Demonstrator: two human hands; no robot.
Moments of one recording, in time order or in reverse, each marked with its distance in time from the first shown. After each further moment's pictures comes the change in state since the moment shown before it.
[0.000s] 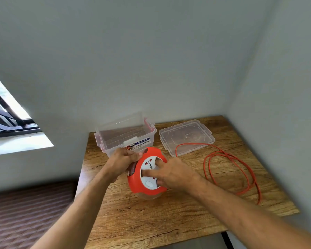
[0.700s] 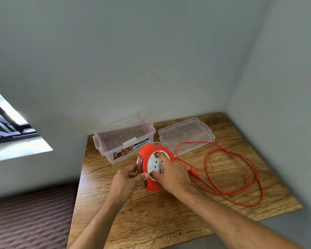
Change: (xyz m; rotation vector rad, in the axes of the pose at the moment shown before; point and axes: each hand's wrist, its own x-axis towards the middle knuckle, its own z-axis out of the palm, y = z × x) left_hand -0.030 -0.042 0.038 -0.116 0.125 0.056; right_hand 0.007 -0.031 0.014 0.649 0.240 0.871
